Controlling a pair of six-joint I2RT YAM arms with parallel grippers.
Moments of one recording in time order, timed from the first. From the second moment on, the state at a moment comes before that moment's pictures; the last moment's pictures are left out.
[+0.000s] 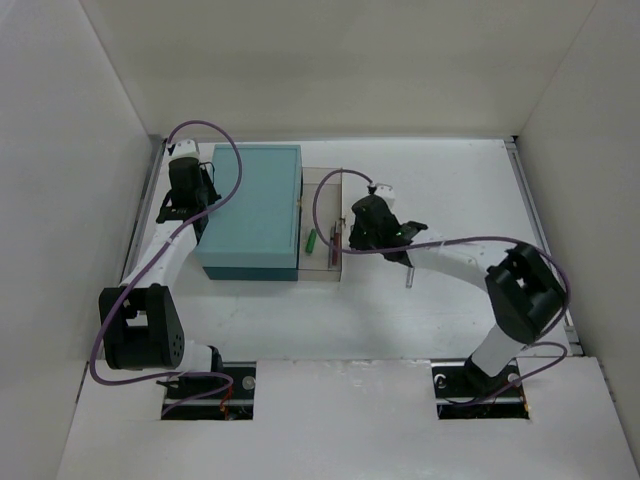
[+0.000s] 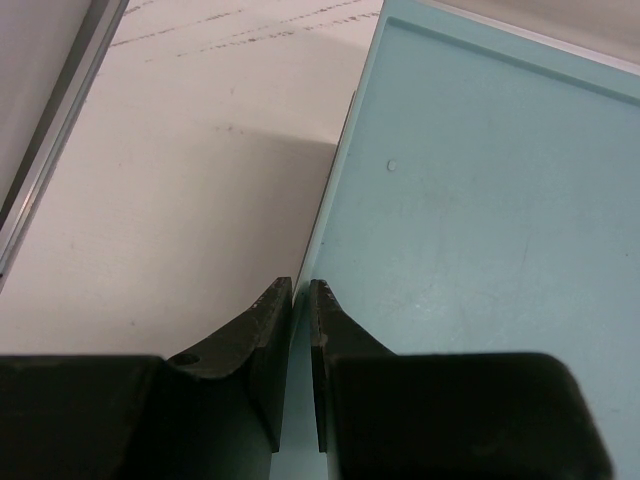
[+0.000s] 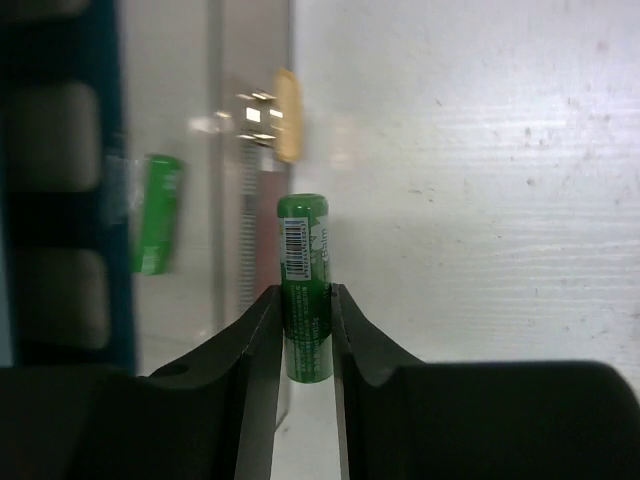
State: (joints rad) left arm 0.00 1.42 0.99 -0.05 -0.16 -0.22; right arm 0.72 1.69 1.07 -0.18 0.31 0.73
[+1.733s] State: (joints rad) left arm 0.00 1.42 0.99 -0.05 -0.17 -0.22; right arm 0.51 1.41 0.70 -0.33 0.36 0.84
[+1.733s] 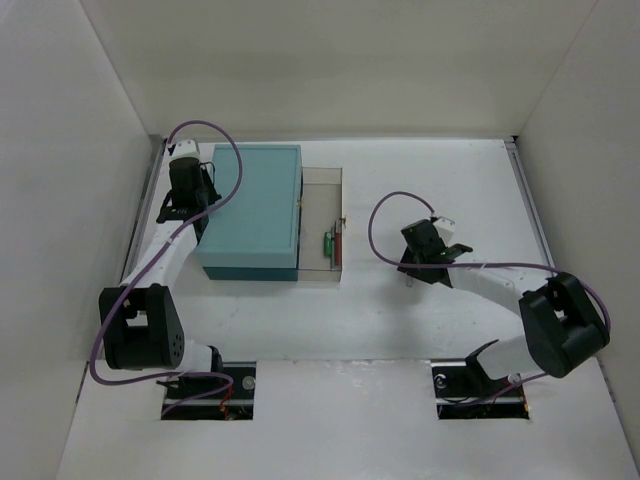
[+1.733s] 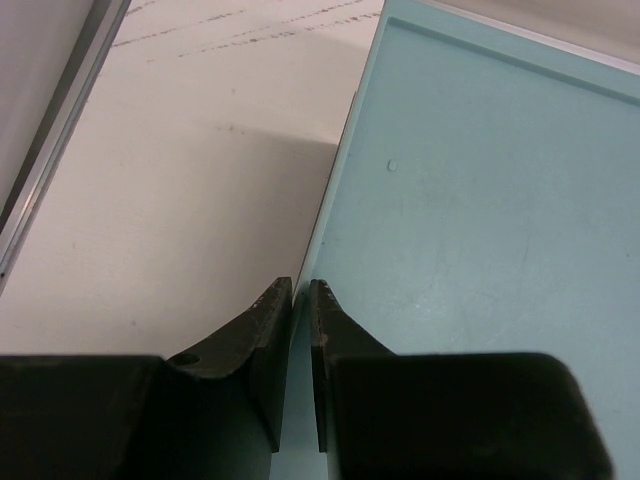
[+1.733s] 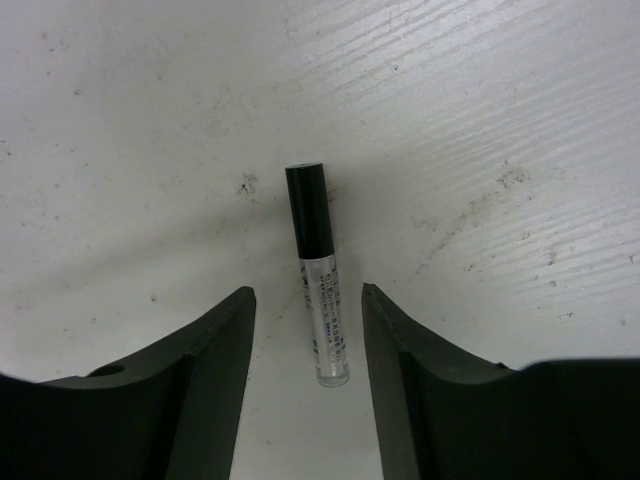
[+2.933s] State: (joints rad) left arm 0.00 1.37 0.97 -0.09 -0.18 -0.21; right arm 0.49 1.42 0.71 -0.34 0.31 0.82
